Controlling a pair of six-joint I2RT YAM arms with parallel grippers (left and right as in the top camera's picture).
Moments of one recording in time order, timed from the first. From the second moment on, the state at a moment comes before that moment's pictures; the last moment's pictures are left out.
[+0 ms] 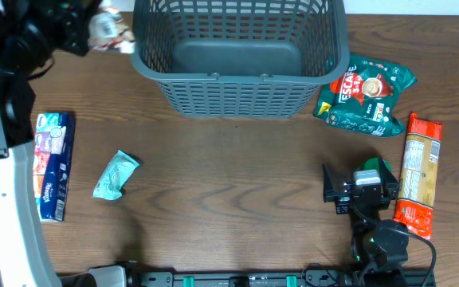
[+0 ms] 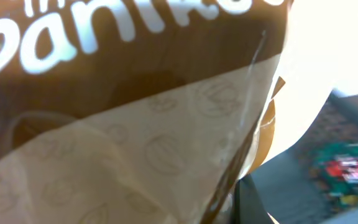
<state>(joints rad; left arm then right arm) 0.08 1.48 2.02 -0.84 0.48 0.19 0.13 0.01 0.06 -0.18 0.10 -0.23</state>
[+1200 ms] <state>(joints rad) -0.26 1.99 2.05 -0.82 0.27 0.07 0.13 0.01 0.06 -0.18 0.10 -0.23</state>
